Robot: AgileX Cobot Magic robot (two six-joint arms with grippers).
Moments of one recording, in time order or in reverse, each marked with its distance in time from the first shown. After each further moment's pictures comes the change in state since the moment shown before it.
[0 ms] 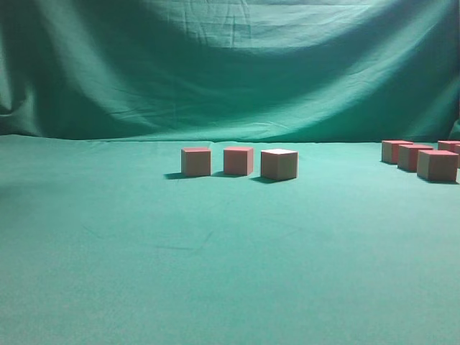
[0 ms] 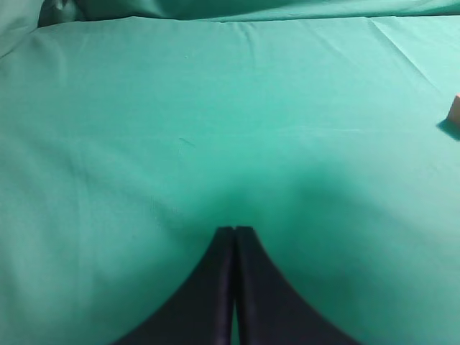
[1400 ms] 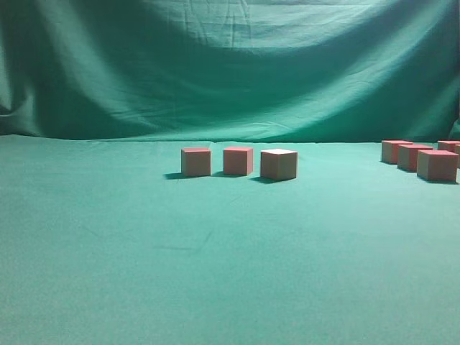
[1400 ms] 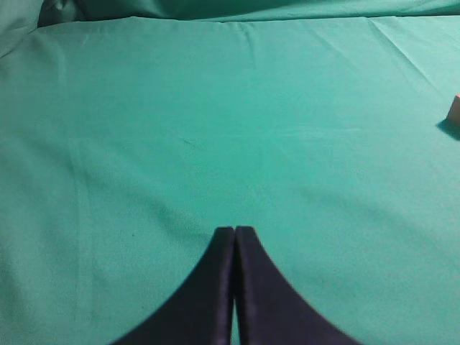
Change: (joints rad) left arm 0.000 0.000 0.000 0.000 0.000 0.000; right arm -0.483 -0.840 1.482 0.068 -0.203 -0.007
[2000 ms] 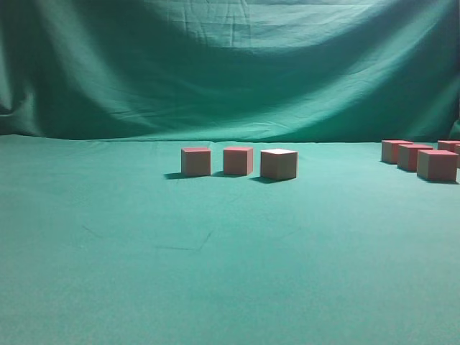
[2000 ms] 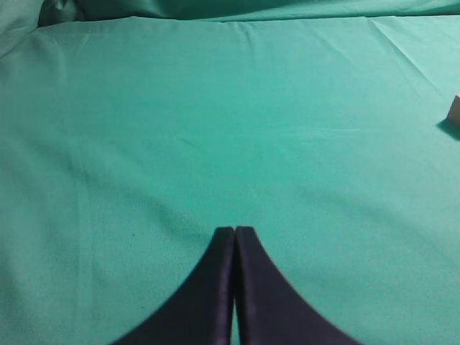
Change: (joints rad) left arm 0.000 0.000 0.000 0.000 0.000 0.000; right arm -0.151 0.223 0.149 0.056 -0.371 -0.092
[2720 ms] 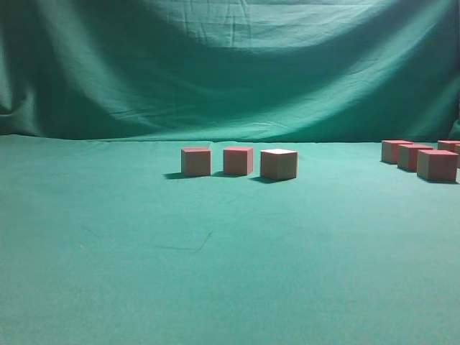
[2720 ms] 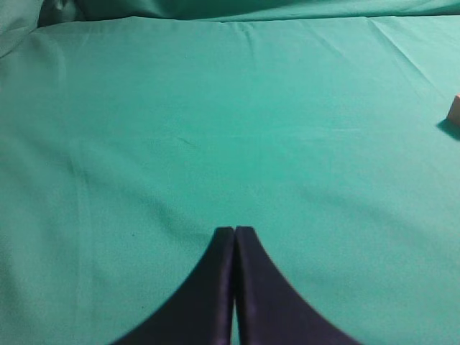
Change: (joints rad) left arm 0.000 0.000 0.000 0.000 0.000 0.000; right arm -0.011 0.140 0.000 -0.019 -0.180 -0.011
